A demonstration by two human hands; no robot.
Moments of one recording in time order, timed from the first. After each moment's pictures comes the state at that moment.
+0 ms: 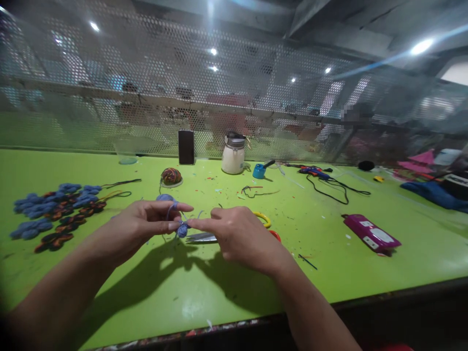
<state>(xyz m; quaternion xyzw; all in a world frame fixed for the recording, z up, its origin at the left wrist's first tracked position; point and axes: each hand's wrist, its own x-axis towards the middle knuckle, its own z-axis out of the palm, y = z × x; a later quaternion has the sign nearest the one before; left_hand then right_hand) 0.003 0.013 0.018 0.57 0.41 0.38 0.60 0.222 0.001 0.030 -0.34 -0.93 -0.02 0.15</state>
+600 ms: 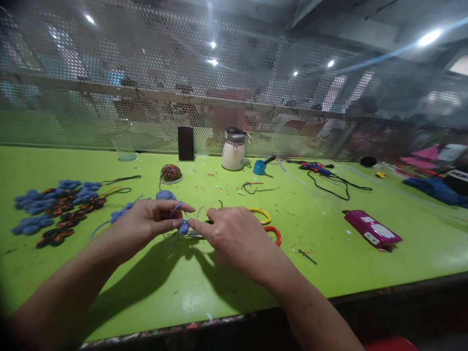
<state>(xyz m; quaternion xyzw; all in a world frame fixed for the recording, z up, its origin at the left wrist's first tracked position) 0.011 0.011 0.015 0.63 0.46 0.37 0.51 0.215 -0.010 0.027 -0.36 -0.92 -0.16 0.09</state>
